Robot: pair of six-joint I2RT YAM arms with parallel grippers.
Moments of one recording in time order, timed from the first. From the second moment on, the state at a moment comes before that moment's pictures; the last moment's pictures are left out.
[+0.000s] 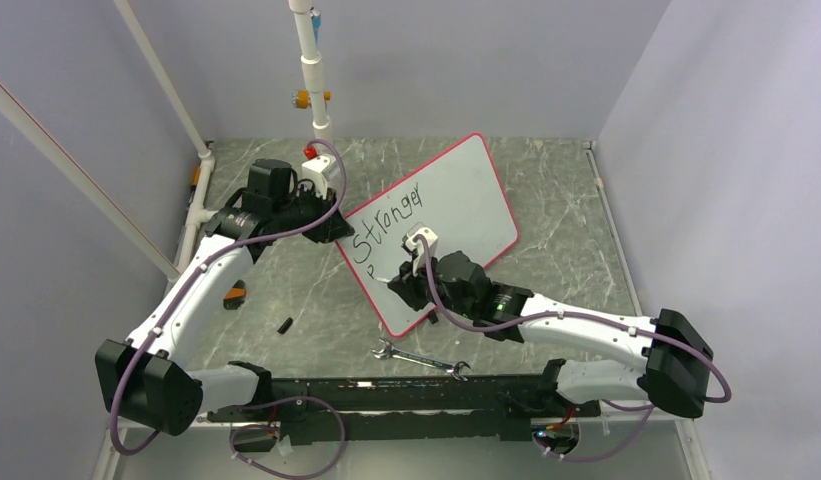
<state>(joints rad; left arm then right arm) -0.31 1.23 1.15 -0.57 0.51 -0.04 1.06 1.19 0.72 0.13 0.09 0.22</state>
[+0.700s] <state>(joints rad) -0.31 1.23 1.15 -0.57 0.51 -0.04 1.06 1.15 0.74 0.07 0.18 0.22</state>
